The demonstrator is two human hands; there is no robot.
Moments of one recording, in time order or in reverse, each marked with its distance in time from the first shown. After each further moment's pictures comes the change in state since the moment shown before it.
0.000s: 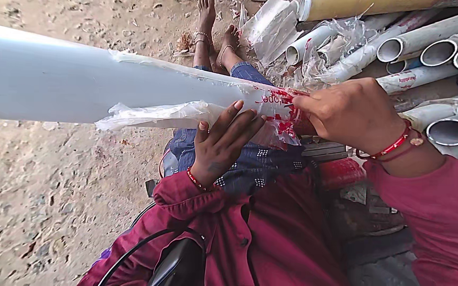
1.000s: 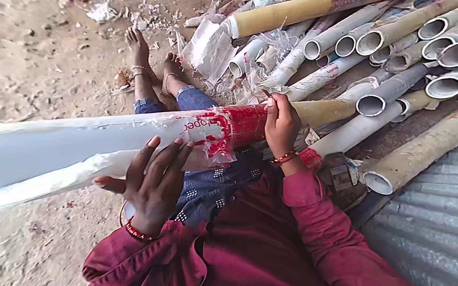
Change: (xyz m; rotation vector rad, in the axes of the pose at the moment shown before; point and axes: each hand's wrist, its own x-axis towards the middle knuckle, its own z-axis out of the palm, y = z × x) left_hand -0.001 0.001 -0.001 -0.002 -0.023 -0.067; right_hand -0.042 -0.007 0.092 0.050 0.753 0.993
